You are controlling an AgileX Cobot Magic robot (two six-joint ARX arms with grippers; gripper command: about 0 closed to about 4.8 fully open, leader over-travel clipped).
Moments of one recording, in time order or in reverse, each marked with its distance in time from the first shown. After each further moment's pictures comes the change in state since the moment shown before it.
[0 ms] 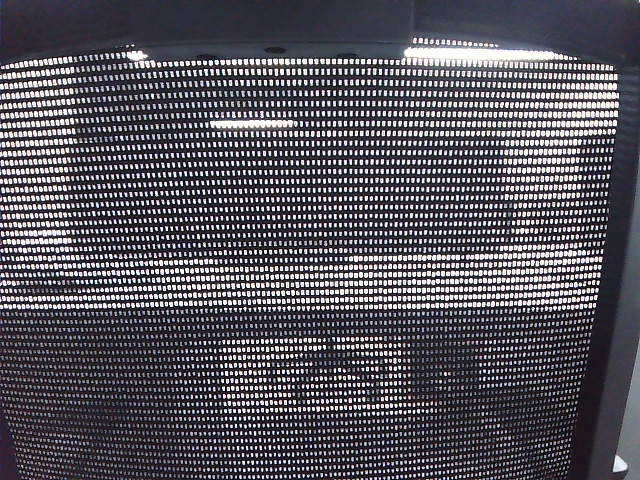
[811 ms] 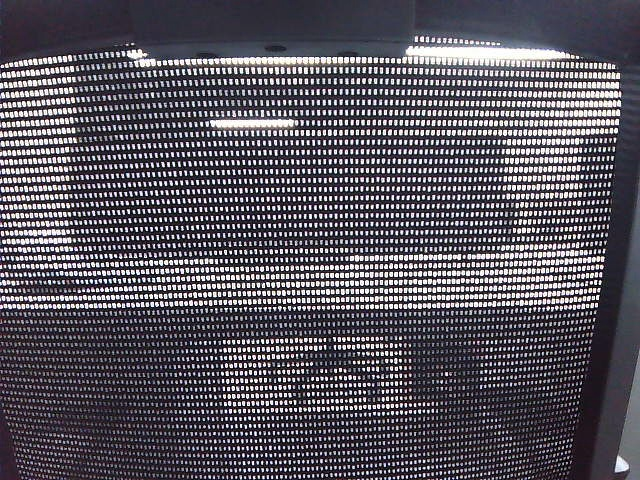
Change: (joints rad) left arm 0.000 0.001 -0.396 0.753 -0.278 0.056; right arm 0.000 0.000 -0.164 0.367 0.361 -0.415
